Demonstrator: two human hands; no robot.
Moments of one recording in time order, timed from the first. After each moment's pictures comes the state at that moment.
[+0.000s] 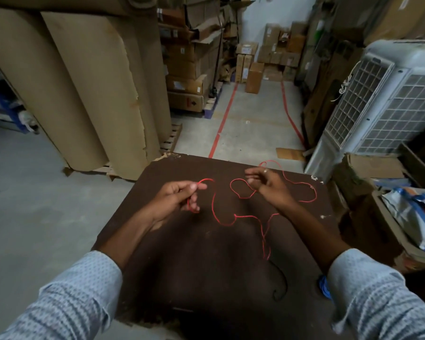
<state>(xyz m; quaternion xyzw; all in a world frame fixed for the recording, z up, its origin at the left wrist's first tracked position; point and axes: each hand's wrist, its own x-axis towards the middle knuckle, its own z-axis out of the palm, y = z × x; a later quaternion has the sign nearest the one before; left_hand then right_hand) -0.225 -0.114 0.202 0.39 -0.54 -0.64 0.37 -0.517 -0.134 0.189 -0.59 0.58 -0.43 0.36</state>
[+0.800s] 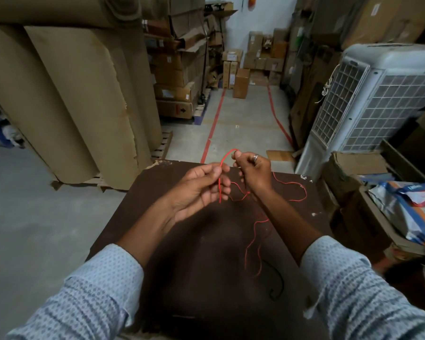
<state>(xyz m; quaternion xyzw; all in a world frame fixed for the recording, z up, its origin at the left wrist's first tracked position) -0.292 -0.098 0.268 0.20 -0.47 -0.77 0.37 -0.476 -0.143 0.228 -0.44 0.54 -0.63 0.34</state>
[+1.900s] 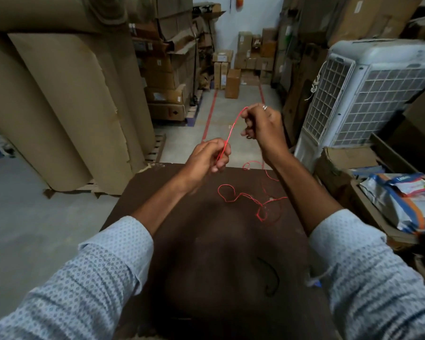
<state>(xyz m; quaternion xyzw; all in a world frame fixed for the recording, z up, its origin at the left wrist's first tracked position) -0.344 -0.136 0.291 0.26 -0.62 -0.61 0.43 -0.509 -0.133 0.340 -0.50 0.49 -0.65 0.29</state>
